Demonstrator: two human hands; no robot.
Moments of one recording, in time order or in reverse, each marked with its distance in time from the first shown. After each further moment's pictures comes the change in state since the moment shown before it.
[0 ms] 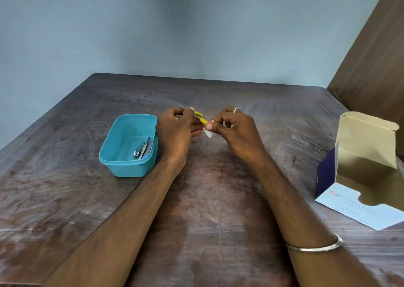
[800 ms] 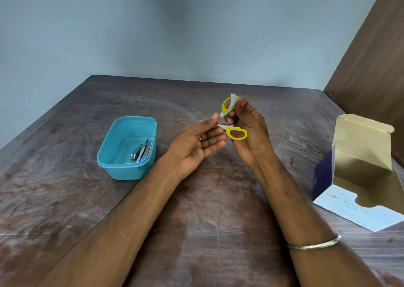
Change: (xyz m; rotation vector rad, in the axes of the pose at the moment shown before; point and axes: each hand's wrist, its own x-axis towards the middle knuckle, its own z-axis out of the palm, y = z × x) left_hand -0.013 0.007 0.007 -0.382 -0.510 -0.529; right_hand 0.004 -0.011 -0.007 1.149 0.150 0.323
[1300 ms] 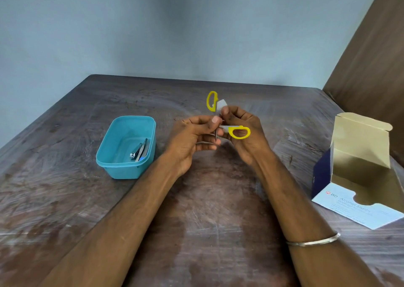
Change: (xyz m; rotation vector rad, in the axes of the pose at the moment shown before) left_hand -0.004 0.002 -0.005 0.317 -0.016 0.215; right_hand -0.001 0.002 -0.004 -0.245 0.016 0.059
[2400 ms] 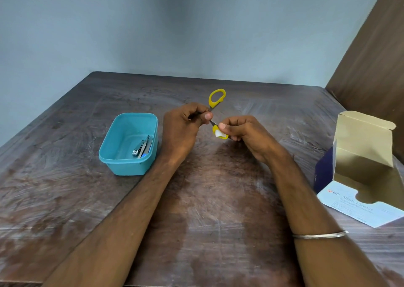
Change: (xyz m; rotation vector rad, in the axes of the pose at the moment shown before) left_hand 0.012 -0.002 -0.014 0.601 0.256 0.581; right_hand 0.001 -0.007 -0.022 -0.600 -0.244 0.046
